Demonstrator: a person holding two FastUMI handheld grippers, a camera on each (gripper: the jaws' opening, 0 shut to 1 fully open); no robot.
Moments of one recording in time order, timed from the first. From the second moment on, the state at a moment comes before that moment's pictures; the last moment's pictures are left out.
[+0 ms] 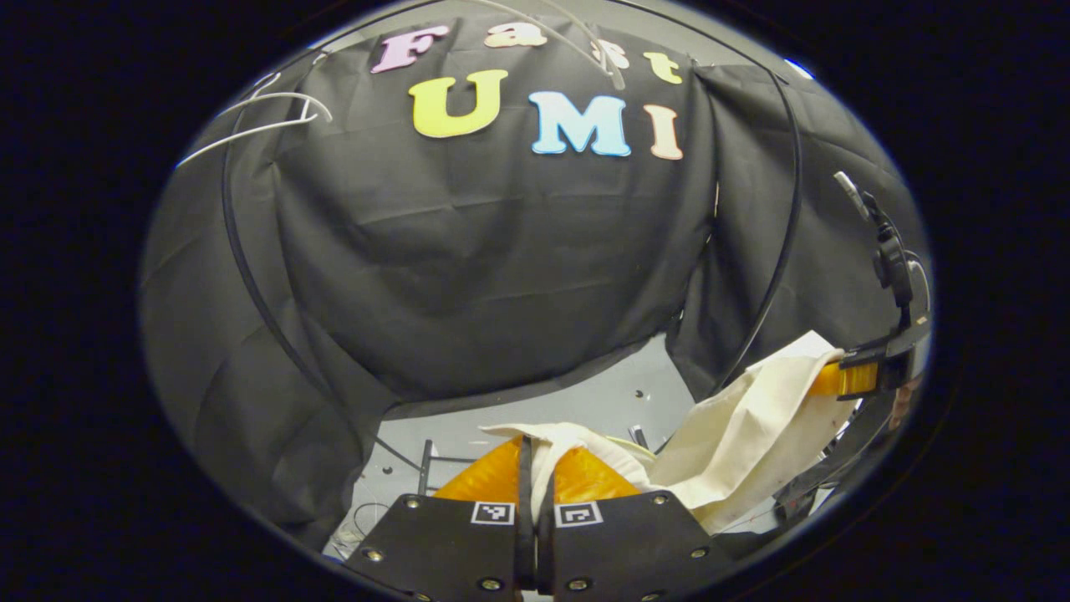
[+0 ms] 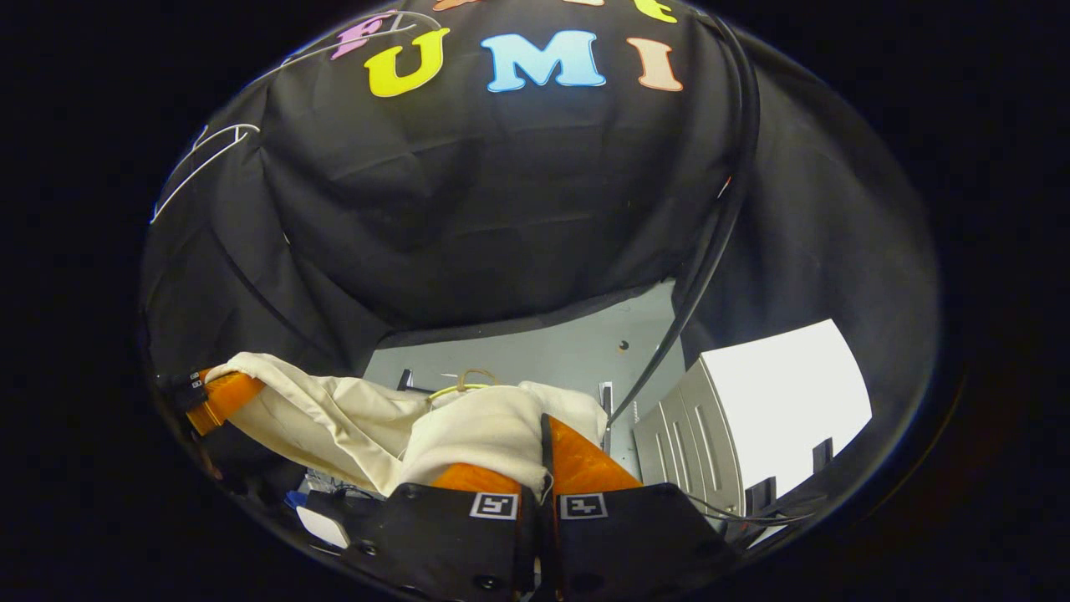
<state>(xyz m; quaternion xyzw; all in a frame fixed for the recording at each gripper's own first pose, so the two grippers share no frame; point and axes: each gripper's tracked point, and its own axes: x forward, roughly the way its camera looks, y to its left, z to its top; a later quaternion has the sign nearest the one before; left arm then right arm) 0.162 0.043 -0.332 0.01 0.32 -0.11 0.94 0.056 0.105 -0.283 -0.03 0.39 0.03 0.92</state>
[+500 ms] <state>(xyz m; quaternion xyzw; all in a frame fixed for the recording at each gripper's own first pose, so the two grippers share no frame) 0.162 0.058 -0.363 -0.02 0.36 -0.07 0.93 0.053 0.112 -0.305 -0.01 0.43 0.04 0.90</state>
